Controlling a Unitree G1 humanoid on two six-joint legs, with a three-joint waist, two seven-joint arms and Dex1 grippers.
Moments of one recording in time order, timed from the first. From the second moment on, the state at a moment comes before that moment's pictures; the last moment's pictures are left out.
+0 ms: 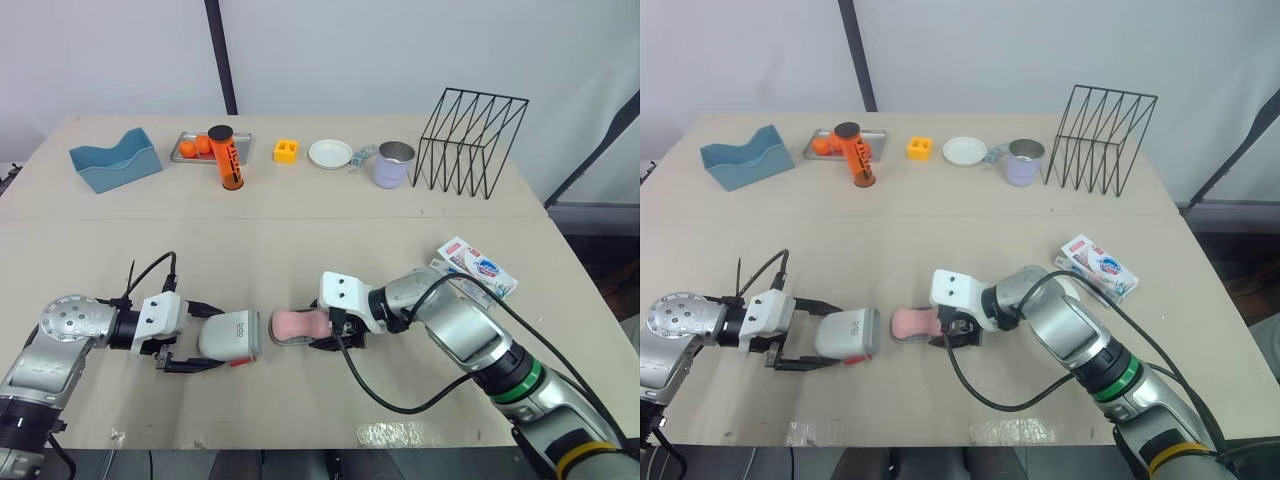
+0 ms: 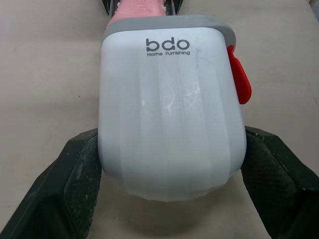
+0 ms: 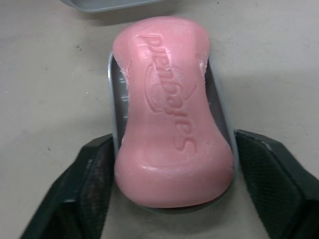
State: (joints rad) left arm -0.17 0.84 -0.03 0.07 -0.31 -0.10 -1.41; right arm -0.60 -0.58 0.55 -0.22 0.07 0.68 1.05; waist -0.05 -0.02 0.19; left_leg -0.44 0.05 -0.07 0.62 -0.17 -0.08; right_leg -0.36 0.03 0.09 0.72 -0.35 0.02
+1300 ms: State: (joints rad) left arm -0.18 0.84 -0.03 0.07 -0.31 -0.10 -1.40; right arm -0.64 -0.66 0.49 -0.20 0.10 0.67 1.12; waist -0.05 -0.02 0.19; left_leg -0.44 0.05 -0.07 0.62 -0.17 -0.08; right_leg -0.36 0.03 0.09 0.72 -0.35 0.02
